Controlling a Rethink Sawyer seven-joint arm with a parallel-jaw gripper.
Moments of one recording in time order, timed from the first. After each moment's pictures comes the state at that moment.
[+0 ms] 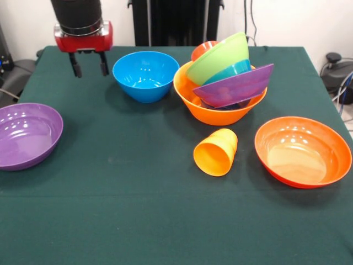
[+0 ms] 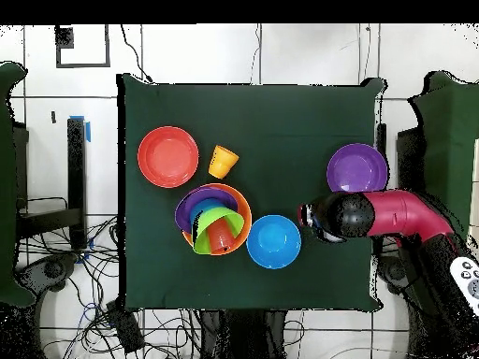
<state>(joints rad) -0.99 -0.61 0.66 1.71 -0.76 0.86 1.74</state>
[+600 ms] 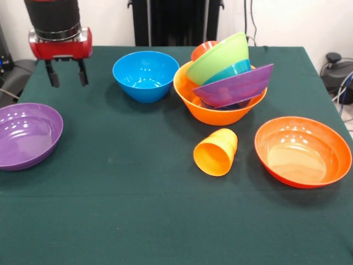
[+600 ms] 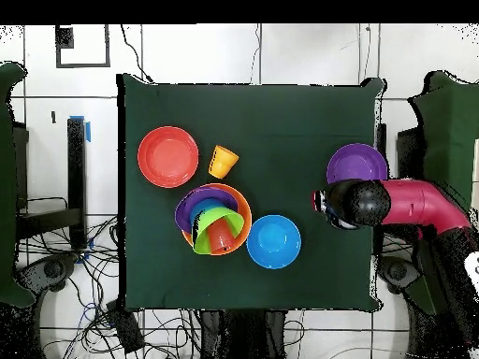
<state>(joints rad) -1.00 -0.59 0.66 1.61 -0.77 0.86 1.65</state>
